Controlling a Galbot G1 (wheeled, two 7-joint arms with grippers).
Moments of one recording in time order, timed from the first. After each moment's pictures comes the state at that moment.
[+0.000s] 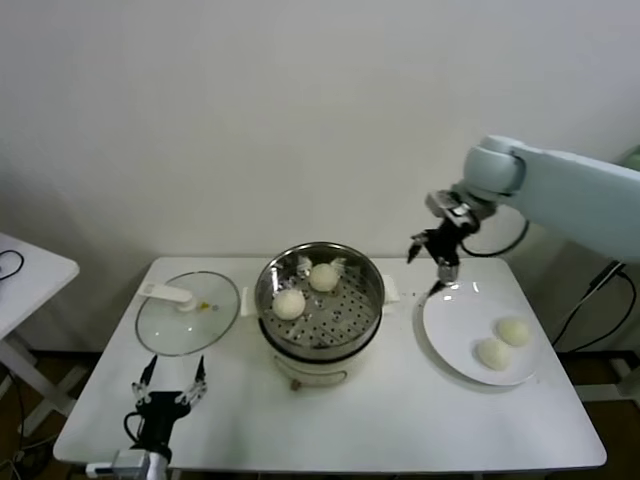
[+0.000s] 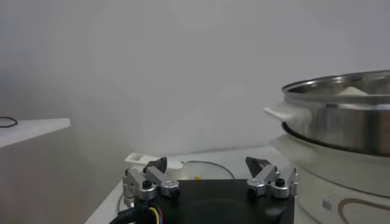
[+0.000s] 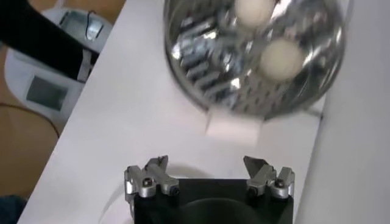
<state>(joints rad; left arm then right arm) 1.67 -1.46 -0.66 -1.99 -0.04 -0.04 -0.02 0.64 0.73 -1.34 1.30 0.34 -0.09 -1.25</state>
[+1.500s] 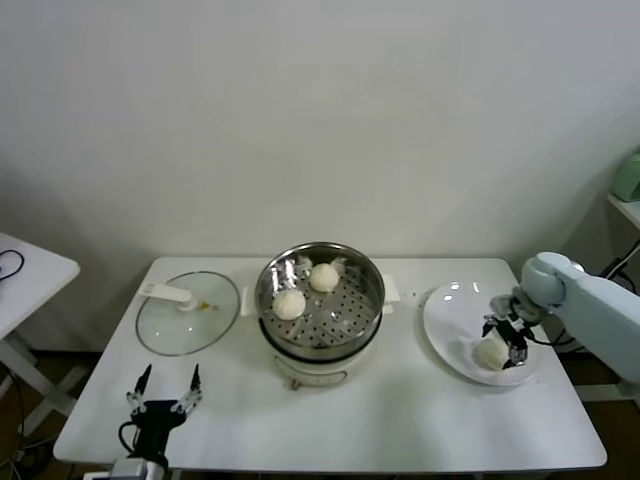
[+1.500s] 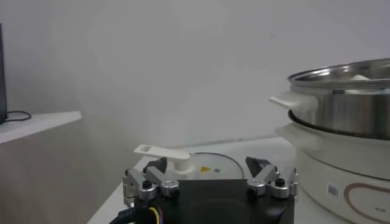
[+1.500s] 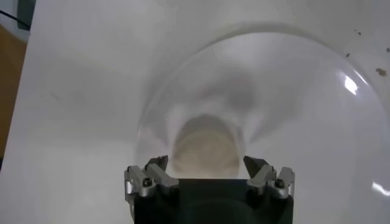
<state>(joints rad) 1.69 -1.48 -0.68 -1.98 -0.02 -0.04 -0.02 -0.05 0.67 -0.79 1.08 -0.23 0.04 -1.20</state>
